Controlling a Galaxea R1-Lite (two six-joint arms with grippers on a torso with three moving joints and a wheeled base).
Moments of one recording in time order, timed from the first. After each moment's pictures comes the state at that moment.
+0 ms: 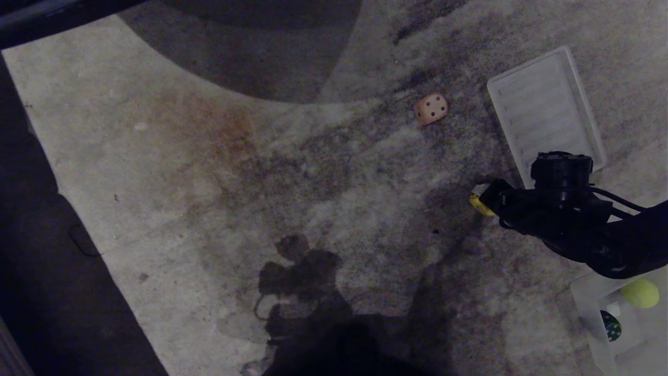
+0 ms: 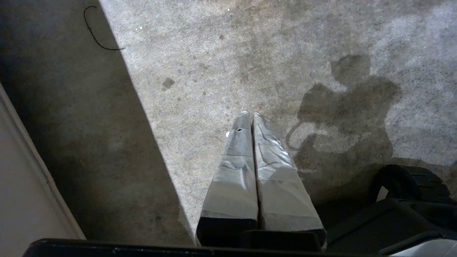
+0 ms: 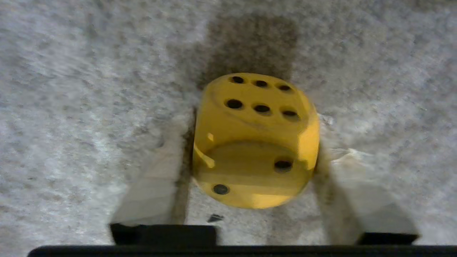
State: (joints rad) left arm 0.00 0.00 0.00 0.00 0.05 -0.07; right arm 0.19 1.89 -0.84 -0.74 -0.18 0.70
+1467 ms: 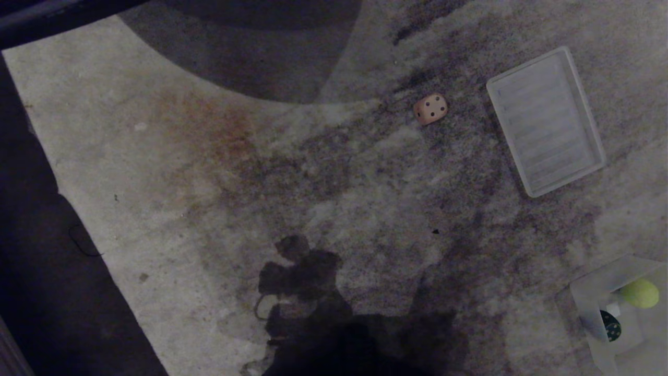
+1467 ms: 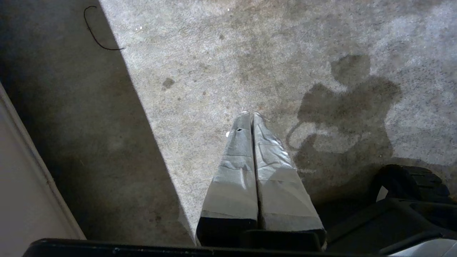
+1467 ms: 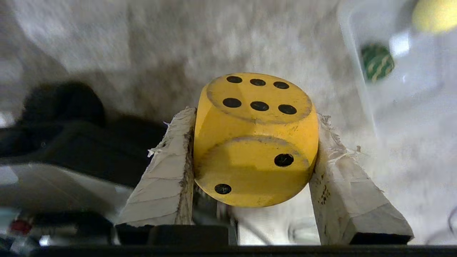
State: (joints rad) left arm 0.00 0.00 0.00 0.00 0.05 -0.07; right arm 0.02 0.24 -0.09 0.16 -0.03 0.08
